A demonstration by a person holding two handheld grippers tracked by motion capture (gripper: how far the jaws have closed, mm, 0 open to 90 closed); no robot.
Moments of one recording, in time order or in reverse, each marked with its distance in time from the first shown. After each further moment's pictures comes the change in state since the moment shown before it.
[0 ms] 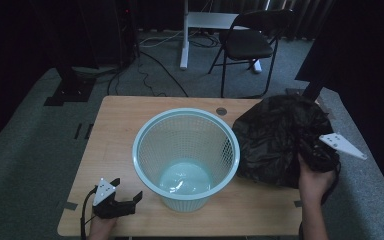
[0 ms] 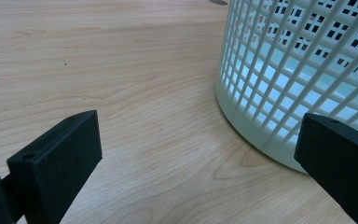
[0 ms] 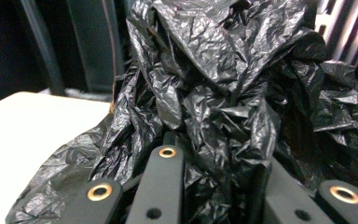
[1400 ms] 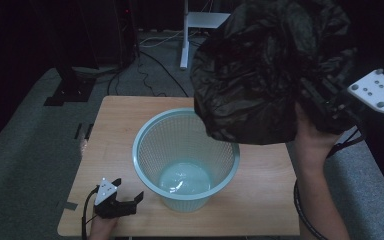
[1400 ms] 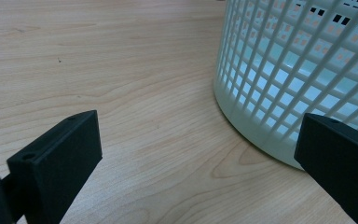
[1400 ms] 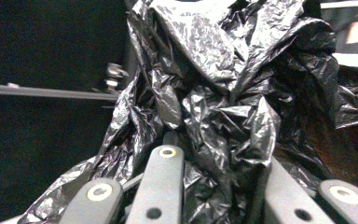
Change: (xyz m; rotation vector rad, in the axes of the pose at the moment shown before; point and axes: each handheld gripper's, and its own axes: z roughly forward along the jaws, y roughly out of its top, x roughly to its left) left arm -0.001 0.000 0.003 0.011 -0.008 0.005; right arm 0.111 0.192 -0.064 -0.482 0.299 -0.177
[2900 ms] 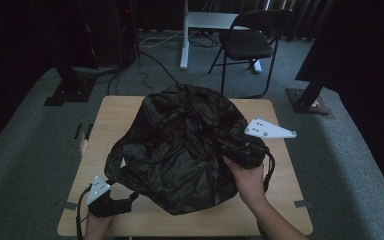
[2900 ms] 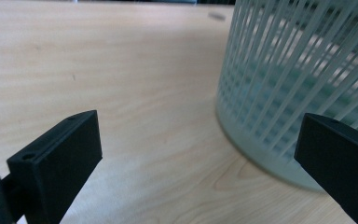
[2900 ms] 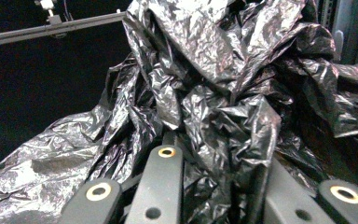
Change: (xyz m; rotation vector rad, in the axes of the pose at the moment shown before) left arm 0.009 0.014 -0.018 -0.054 -0.009 -0.034; right arm 0.076 -0.141 0.037 0.369 0.409 0.340
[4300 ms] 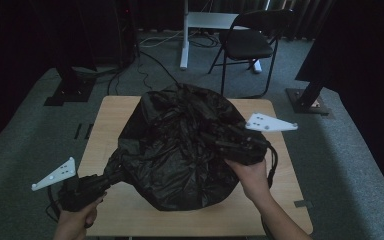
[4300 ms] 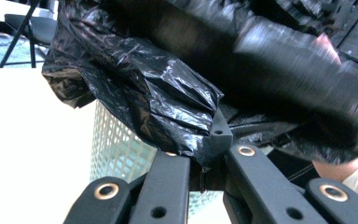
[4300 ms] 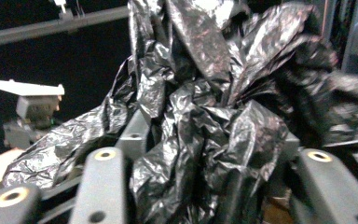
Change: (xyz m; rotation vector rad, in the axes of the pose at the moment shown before) left arm -0.015 0.104 -0.076 -0.117 -0.445 -0.086; right arm -0.005 0.012 -0.003 0.026 0.049 0.008
